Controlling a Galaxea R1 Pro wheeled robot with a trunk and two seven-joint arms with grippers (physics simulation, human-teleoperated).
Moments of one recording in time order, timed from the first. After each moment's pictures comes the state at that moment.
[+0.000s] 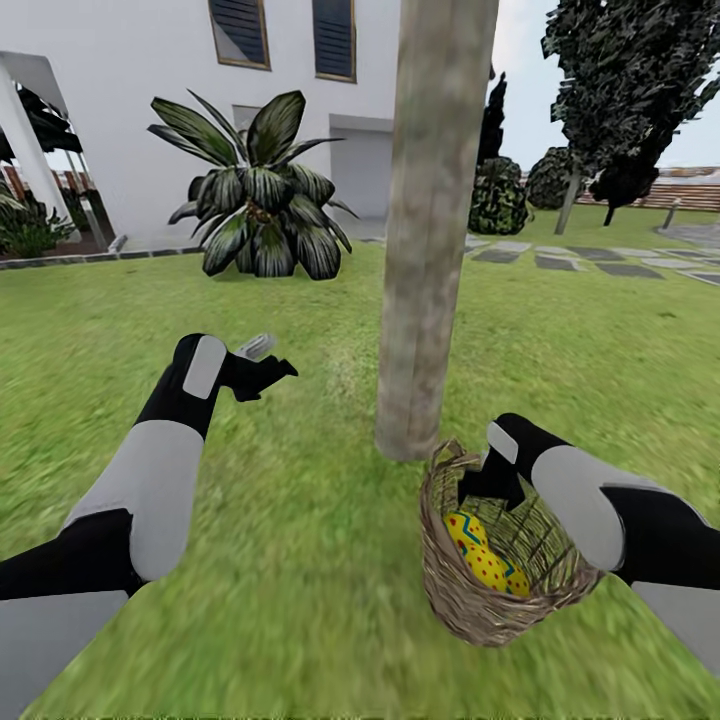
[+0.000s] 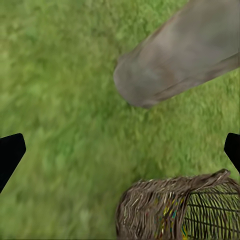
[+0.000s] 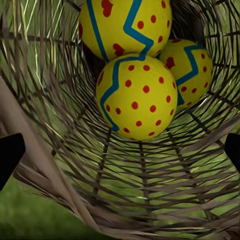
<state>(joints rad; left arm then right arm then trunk) -1.25 -0.08 0.24 -0.74 0.55 1.02 0.36 -1.29 -0.04 -0.08 -0.04 -0.09 1.04 -0.13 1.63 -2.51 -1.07</state>
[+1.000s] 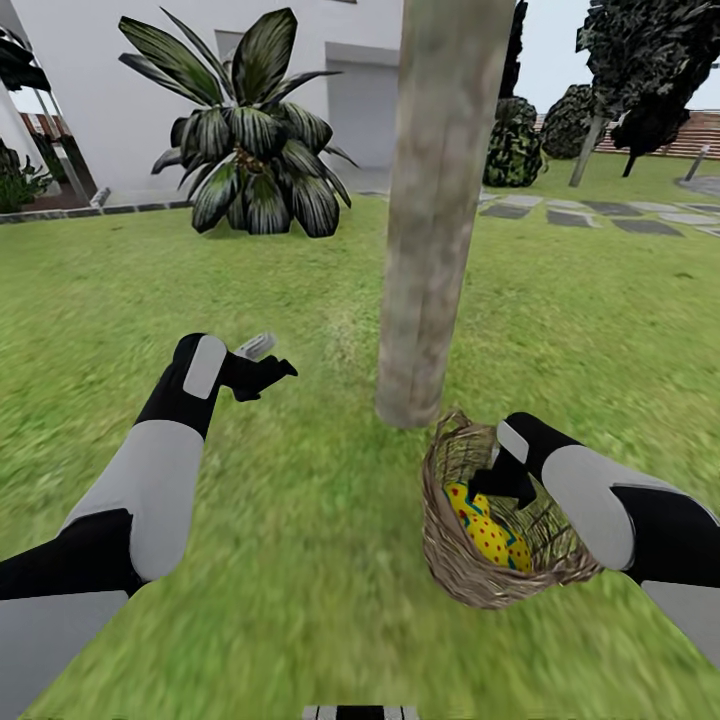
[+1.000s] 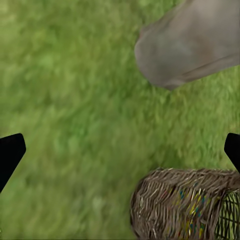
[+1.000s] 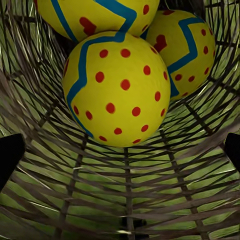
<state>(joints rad) -1.25 -0.08 0.24 -0.74 0.55 1.02 0.36 -1.29 -0.08 -0.08 -0.04 -0.08 1.04 -0.12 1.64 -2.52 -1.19</state>
